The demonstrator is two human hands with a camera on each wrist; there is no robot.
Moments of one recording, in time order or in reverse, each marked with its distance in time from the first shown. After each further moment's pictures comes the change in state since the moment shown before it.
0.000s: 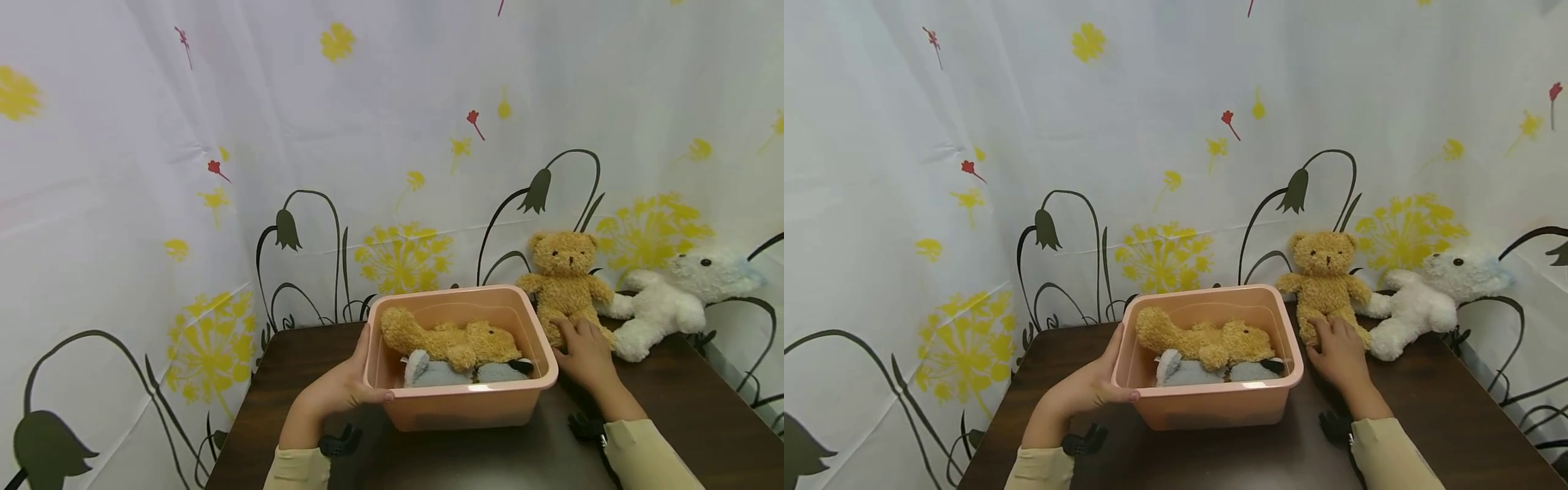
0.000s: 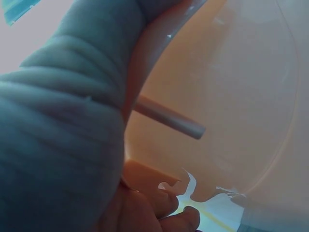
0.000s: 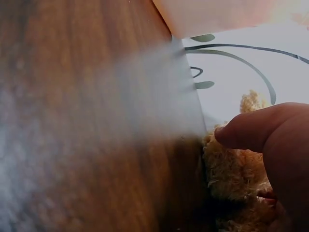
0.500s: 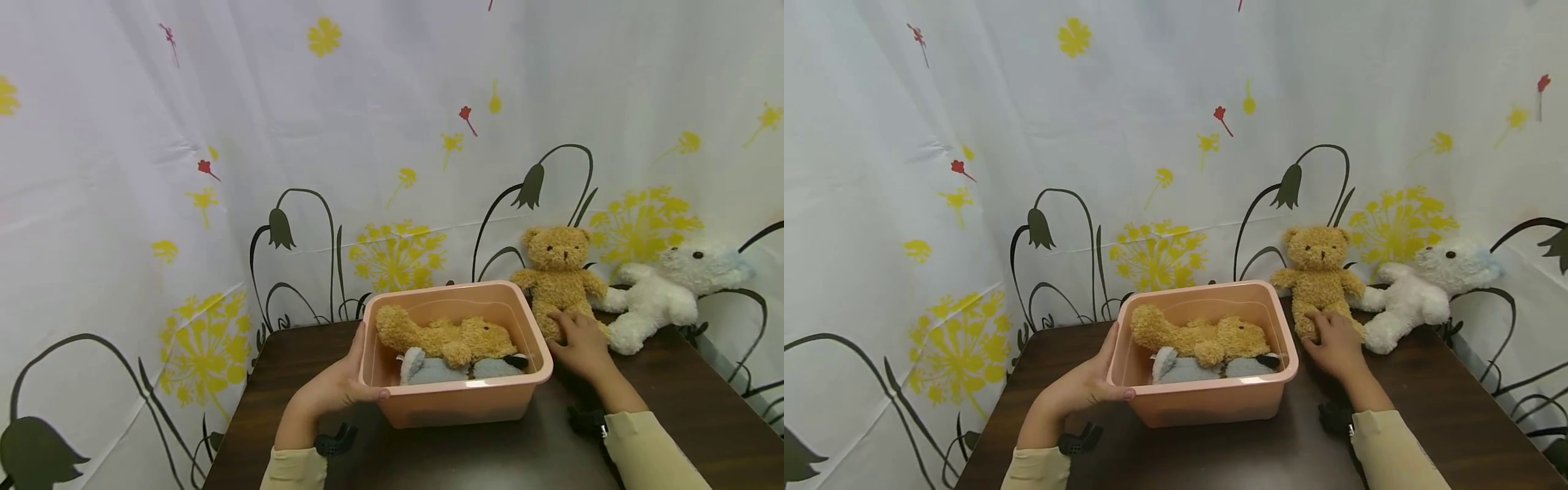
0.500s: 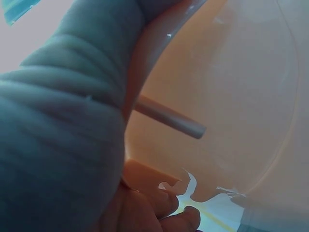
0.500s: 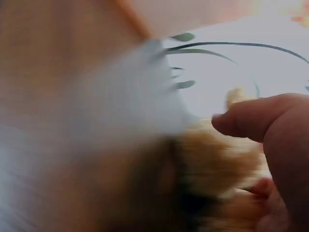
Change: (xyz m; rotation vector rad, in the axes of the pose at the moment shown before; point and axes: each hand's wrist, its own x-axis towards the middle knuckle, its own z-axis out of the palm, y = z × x) left_hand 0.003 0.000 -0.001 0.022 -0.007 -0.001; right_hand 0.008 0.007 -0.013 0.117 -0.055 0.022
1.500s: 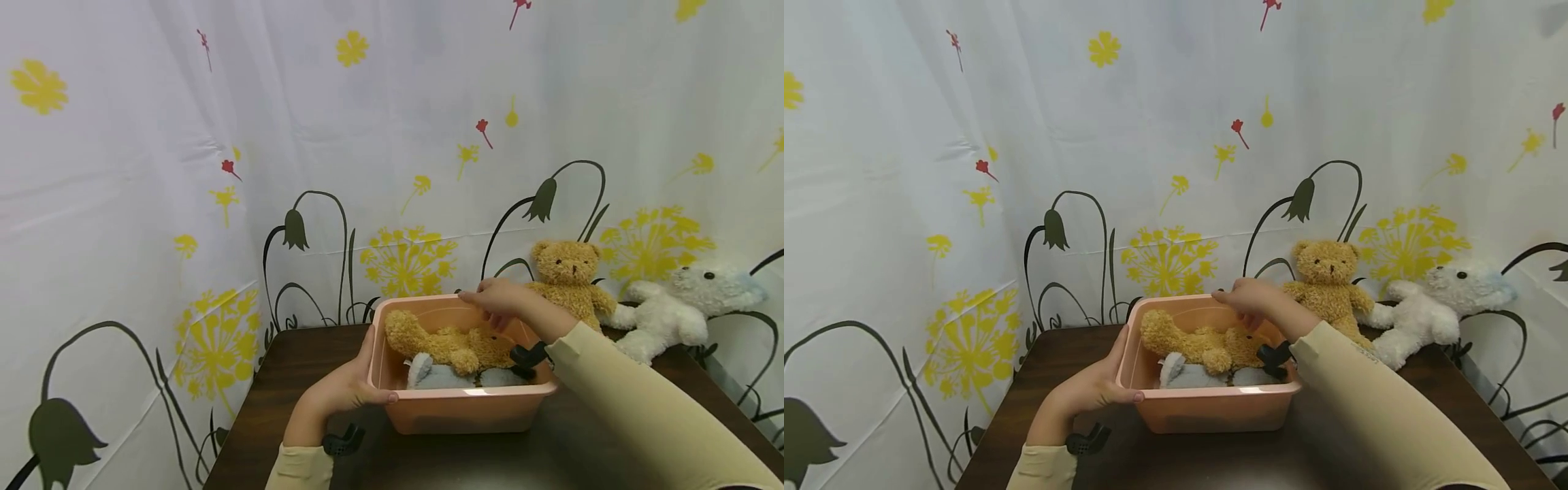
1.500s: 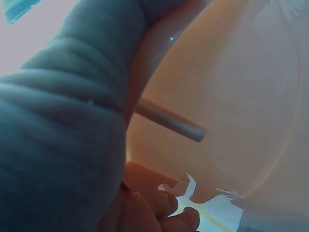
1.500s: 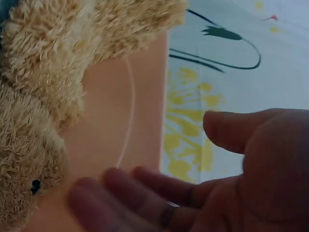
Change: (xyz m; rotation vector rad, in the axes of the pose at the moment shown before) left_hand -0.004 0.002 0.002 0.037 0.020 -0.014; right_hand 0.111 -0.216 -0.065 0.226 -0.685 0.174
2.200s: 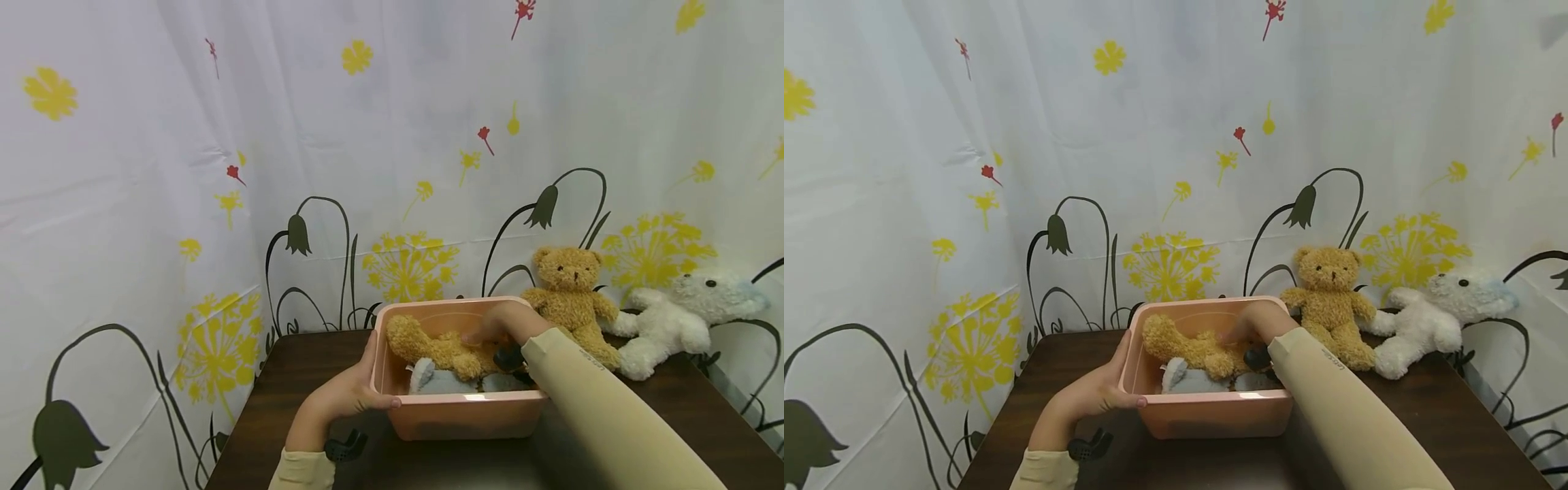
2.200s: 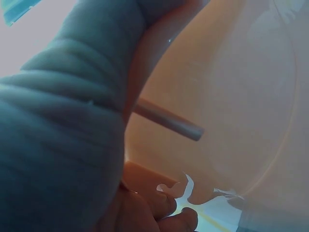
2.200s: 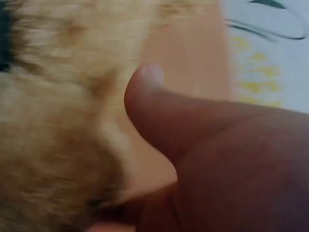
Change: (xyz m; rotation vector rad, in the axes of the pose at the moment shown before) left_hand -0.001 0.005 0.002 -0.065 -0.013 0.015; right_hand 0.035 0.013 0.021 -0.169 -0.360 0.420
